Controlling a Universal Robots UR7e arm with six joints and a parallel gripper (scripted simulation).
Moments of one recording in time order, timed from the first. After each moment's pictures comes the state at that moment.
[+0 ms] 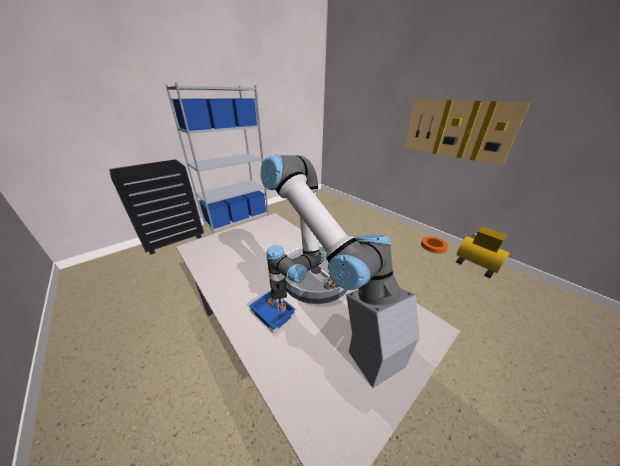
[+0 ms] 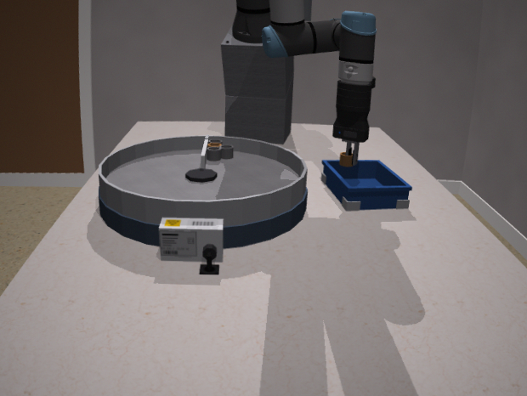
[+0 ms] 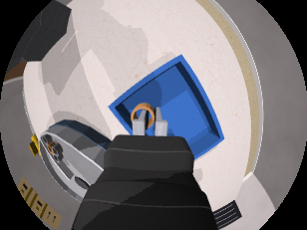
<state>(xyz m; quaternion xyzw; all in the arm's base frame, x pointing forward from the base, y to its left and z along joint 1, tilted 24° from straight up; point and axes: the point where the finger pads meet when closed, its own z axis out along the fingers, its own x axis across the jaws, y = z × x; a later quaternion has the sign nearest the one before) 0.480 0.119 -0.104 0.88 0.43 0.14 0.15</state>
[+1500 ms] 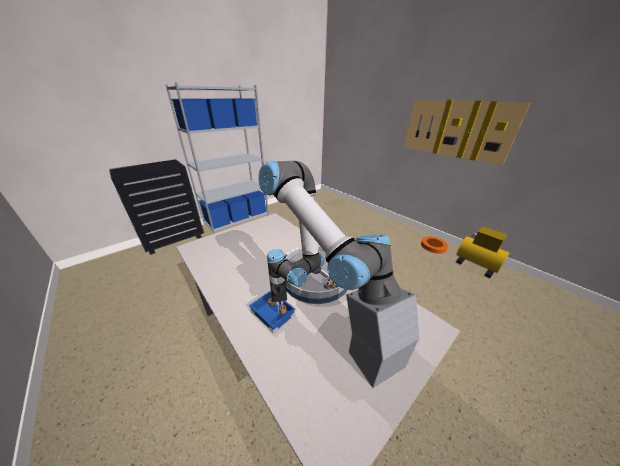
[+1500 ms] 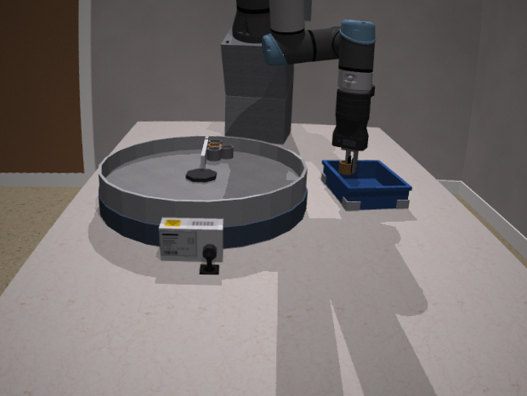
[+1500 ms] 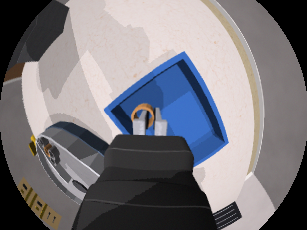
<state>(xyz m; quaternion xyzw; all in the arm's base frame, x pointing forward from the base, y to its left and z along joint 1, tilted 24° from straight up) 0.487 0.116 -0.122 0.88 0.43 0.14 0.15</state>
